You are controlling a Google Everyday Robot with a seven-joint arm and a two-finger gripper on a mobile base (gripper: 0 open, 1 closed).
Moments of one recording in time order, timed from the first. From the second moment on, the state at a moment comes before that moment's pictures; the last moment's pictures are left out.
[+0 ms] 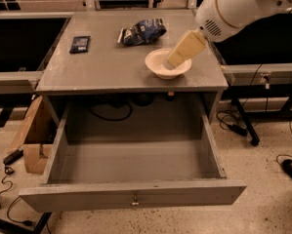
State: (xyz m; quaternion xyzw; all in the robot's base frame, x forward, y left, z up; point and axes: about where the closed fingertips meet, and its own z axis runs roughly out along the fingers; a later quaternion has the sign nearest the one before) arm 0.607 -0.110 0.991 -0.46 0.80 -0.01 0.39
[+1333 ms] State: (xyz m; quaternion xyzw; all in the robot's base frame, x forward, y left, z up) arm 0.789 0.041 1.006 -0.35 0.79 0.14 0.49
